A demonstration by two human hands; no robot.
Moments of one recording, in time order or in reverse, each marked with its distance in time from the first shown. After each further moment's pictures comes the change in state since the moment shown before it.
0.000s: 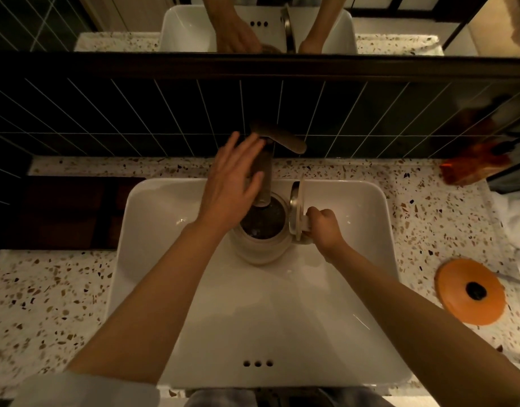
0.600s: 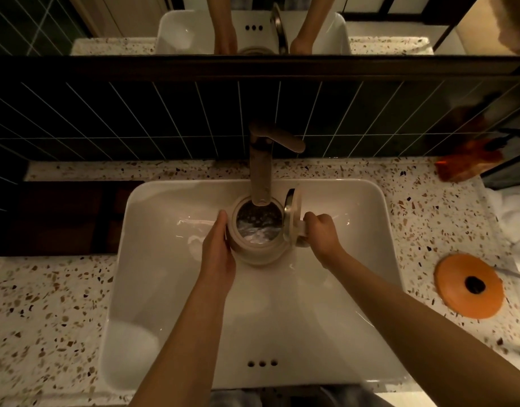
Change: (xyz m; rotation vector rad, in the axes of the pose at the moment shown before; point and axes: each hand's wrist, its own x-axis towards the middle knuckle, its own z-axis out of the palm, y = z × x) left_hand -0.087 -0.002 0.034 -1.368 0.230 -1.120; right_hand -0.023 -0.002 0.006 0.025 0.022 -0.007
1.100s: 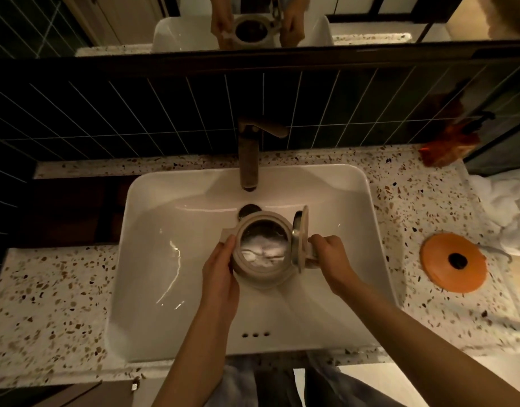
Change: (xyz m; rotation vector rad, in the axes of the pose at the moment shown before) left_hand -0.081 -0.035 -0.013 0.004 0.054 0.024; right_hand -0.072 0.053 -0.038 0.065 -0.110 -0.022
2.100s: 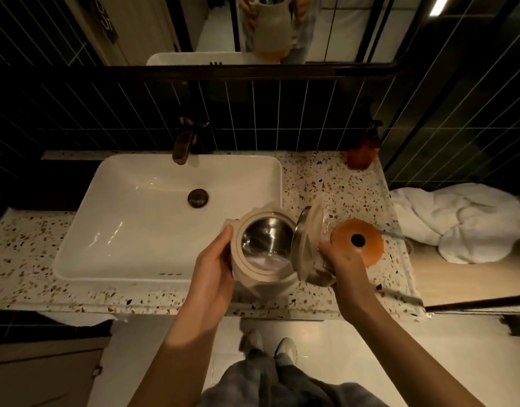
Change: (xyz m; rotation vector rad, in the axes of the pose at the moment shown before) left_hand -0.221 -0.104 0.113 0.137 -0.227 0.127; right_hand -0.152 0.057 -0.233 0.322 -0.104 -0.187
